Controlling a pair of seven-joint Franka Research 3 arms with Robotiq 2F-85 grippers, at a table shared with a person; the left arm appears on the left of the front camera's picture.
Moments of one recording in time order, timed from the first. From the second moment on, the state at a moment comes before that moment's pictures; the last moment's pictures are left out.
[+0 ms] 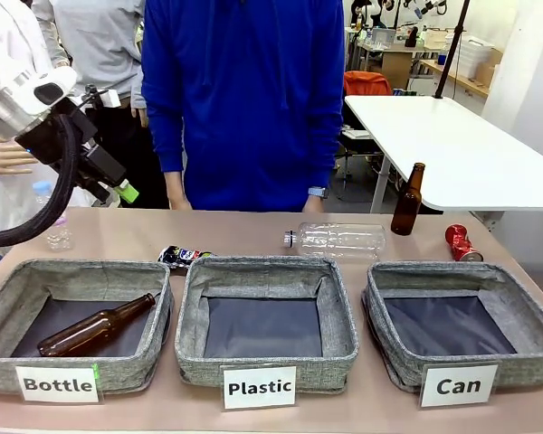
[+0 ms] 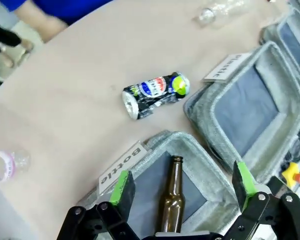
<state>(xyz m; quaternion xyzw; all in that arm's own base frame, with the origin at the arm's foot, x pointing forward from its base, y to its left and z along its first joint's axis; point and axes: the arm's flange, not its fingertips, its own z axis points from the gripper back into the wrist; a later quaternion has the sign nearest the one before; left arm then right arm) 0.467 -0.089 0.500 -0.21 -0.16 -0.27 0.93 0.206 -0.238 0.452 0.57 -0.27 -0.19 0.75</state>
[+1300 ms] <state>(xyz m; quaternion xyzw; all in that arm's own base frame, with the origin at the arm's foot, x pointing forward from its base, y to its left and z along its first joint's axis) 0.272 0.108 0.518 -0.24 -0.24 -0.16 0.92 0.206 -0.239 0.452 0.57 -0.27 -0.19 0.75</state>
